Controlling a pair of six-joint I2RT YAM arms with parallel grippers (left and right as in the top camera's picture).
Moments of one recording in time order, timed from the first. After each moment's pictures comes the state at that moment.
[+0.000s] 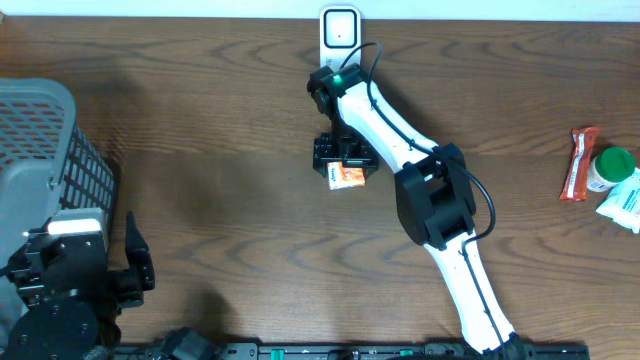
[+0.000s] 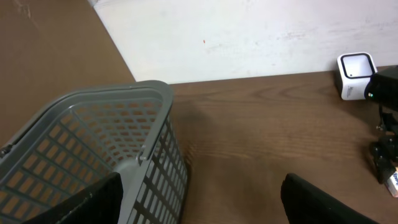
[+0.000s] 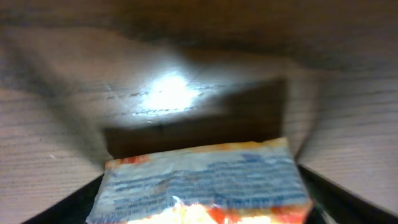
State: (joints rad) left arm -0.55 0.58 1.35 -1.21 -0.72 -0.07; right arm 0.54 2.55 2.23 -1.45 -0.09 0.60
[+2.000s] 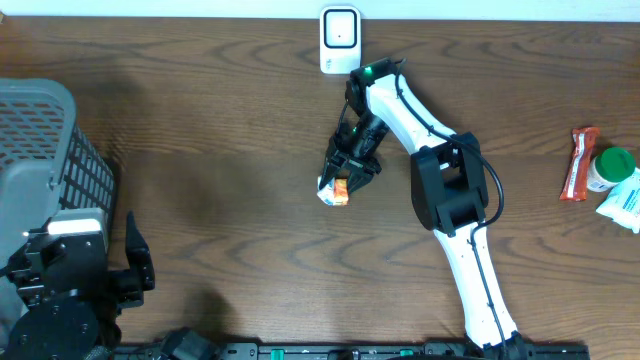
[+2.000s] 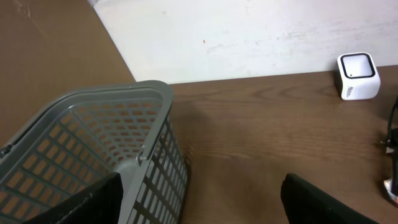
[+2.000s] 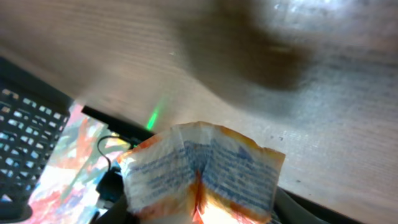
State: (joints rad) left arm -0.55 0.58 1.35 -1.21 -0.72 -0.07; right arm 0.41 2.61 2.23 -1.70 -0.74 0.28
